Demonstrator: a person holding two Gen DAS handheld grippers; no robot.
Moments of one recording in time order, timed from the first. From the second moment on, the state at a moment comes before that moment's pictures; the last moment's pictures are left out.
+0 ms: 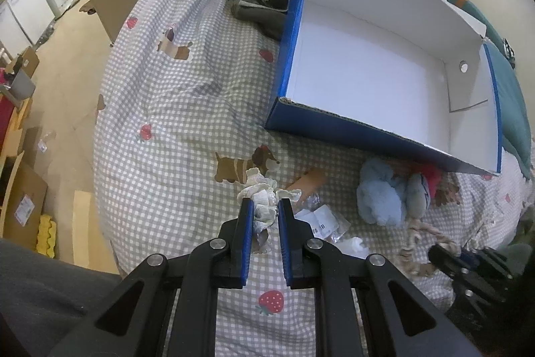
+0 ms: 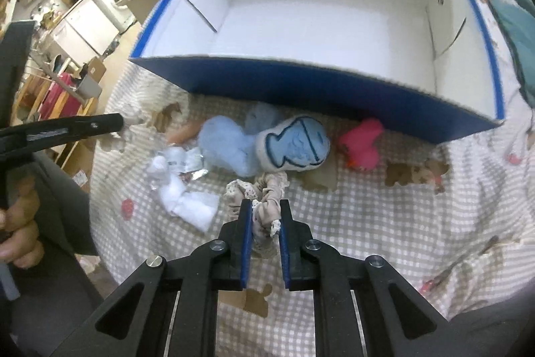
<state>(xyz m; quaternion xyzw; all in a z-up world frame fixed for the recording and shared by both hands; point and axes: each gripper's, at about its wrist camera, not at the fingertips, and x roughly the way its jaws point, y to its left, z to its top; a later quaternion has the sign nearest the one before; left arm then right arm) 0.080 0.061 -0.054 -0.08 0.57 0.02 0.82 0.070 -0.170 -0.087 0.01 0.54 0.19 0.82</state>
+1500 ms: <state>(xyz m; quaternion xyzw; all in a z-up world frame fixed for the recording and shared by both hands) 0.149 0.003 0.021 -0.01 0.43 -0.03 0.90 0.156 -0.237 -0.011 0.11 0.39 0.16 0.90</state>
